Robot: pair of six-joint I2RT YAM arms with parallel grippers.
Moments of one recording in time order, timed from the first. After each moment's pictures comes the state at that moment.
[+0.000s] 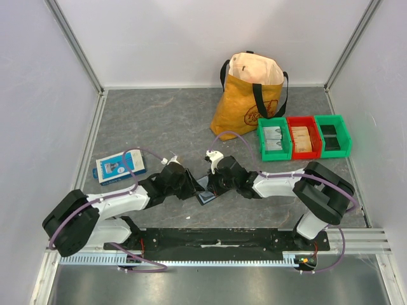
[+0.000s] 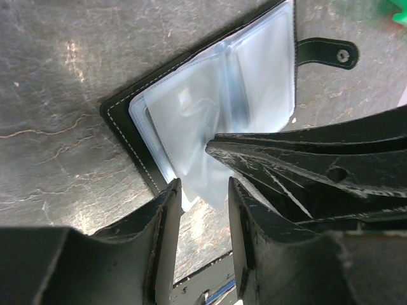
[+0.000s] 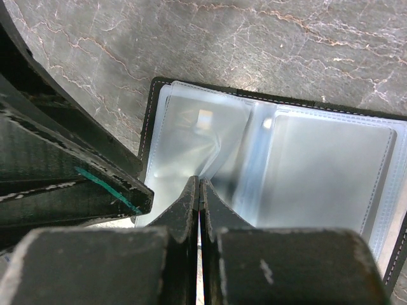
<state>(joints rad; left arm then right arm) -0.79 1.21 0.43 0.03 0.05 -1.14 0.93 1.63 0.68 0.26 -0.13 0.38</state>
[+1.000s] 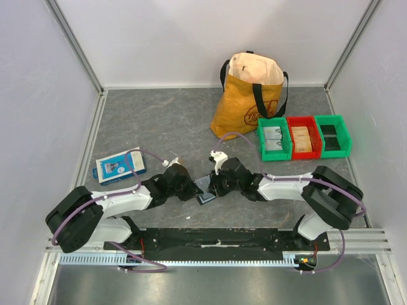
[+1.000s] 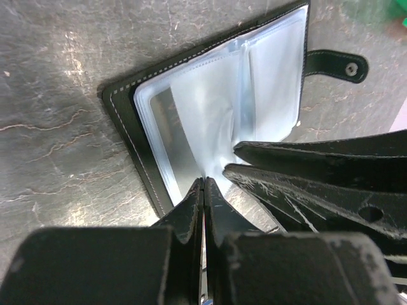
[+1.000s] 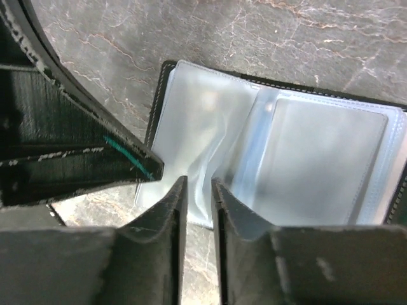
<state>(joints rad) -0.82 1.27 0.43 0.05 0.04 -1.20 0.93 1.58 0.64 0.27 -0.13 0.41</state>
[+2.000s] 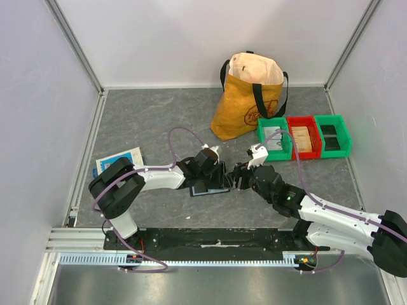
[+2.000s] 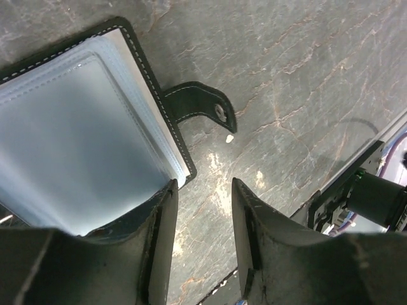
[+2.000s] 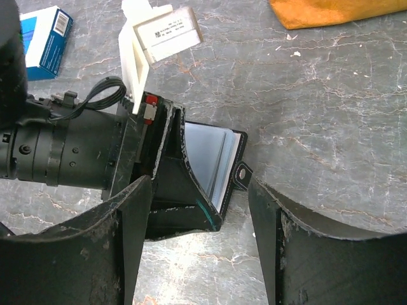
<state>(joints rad) -0.90 1.70 0.84 0.06 0.19 -0.87 0.93 0.95 0.43 0.14 0.32 0.46</state>
